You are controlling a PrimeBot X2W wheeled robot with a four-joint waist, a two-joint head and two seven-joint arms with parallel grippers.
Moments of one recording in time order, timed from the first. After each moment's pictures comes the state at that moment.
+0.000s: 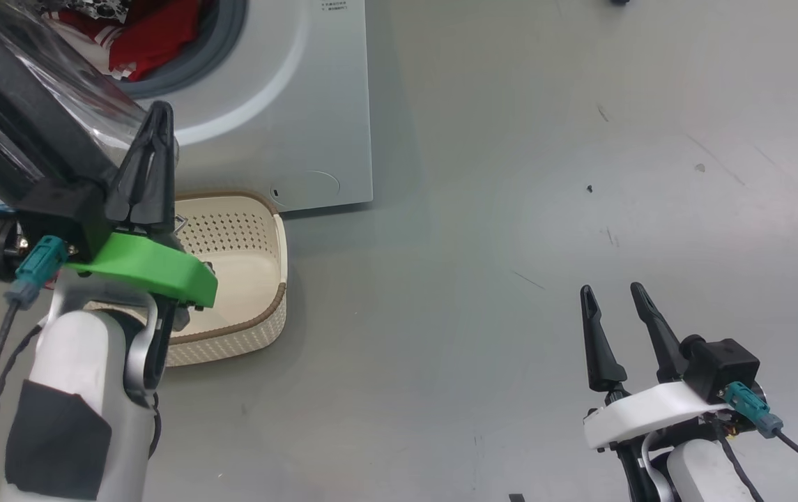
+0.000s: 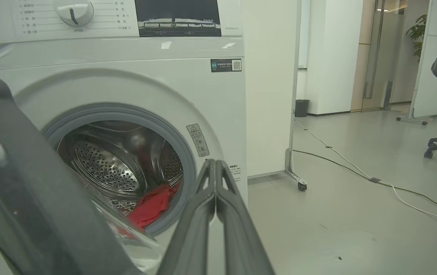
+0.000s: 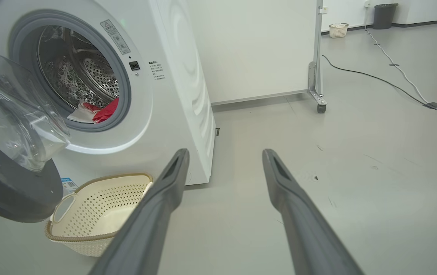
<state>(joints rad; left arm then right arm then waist) -0.46 0.08 -0.14 0.10 -0.25 -0.06 -0.06 -0.08 -0.08 0.28 0.19 0.43 0.06 -0.26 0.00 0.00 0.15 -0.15</state>
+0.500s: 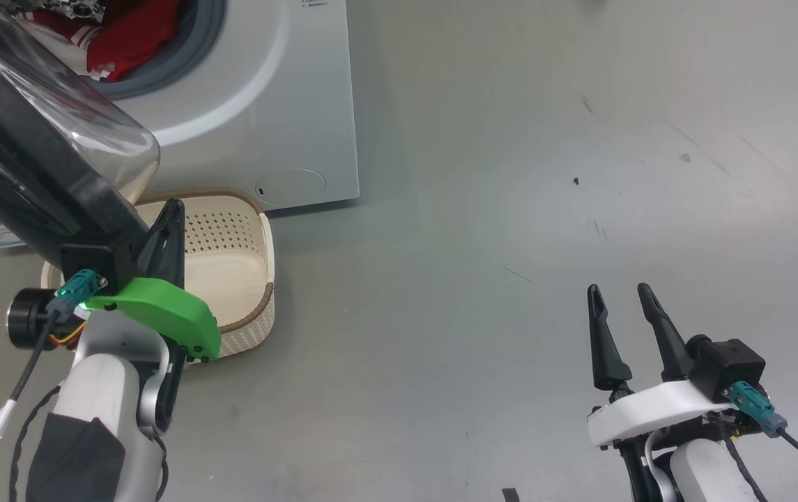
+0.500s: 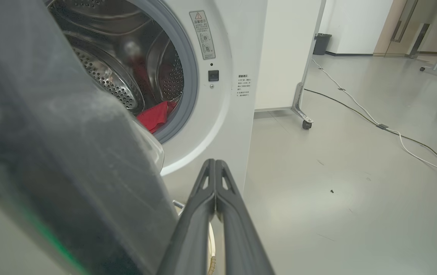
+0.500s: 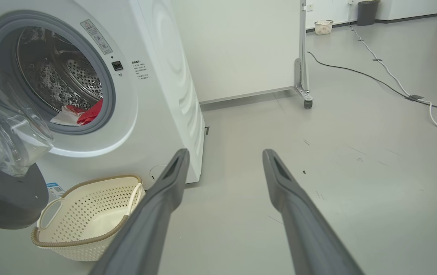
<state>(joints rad) -0.39 0.07 -0.14 0.29 -0.28 -0.03 0.02 -0.08 -0.07 0.25 0.20 0.43 0.06 -0.26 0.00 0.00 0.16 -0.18</state>
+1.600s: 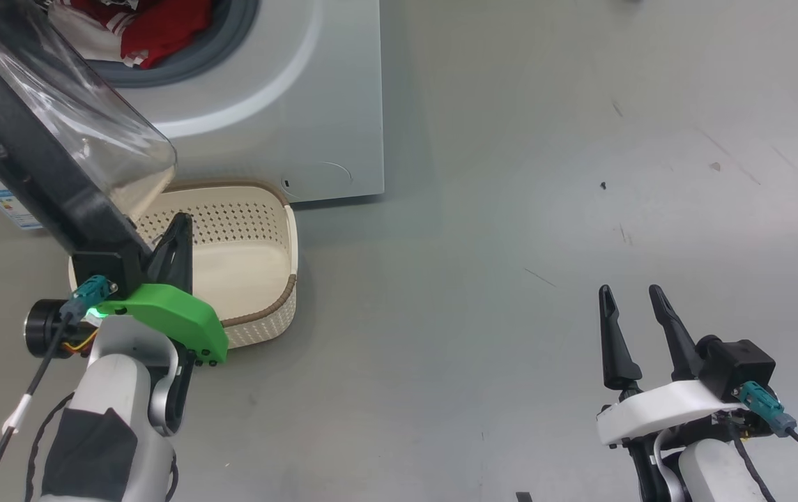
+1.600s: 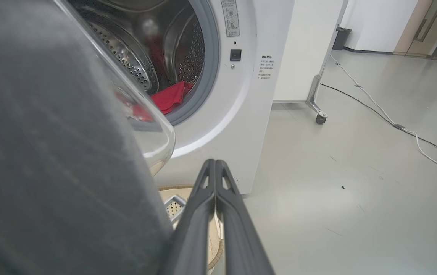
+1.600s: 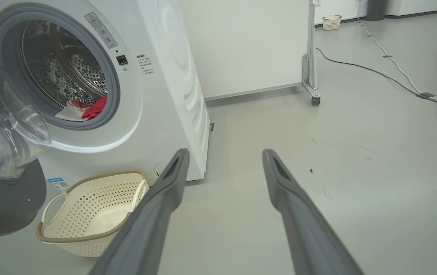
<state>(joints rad) -0.43 0.04 -0.13 0.45 -0.29 -0.01 -0.05 -0.07 -0.06 0.21 0.22 0.41 0.08 -0.26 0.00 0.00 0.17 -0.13</state>
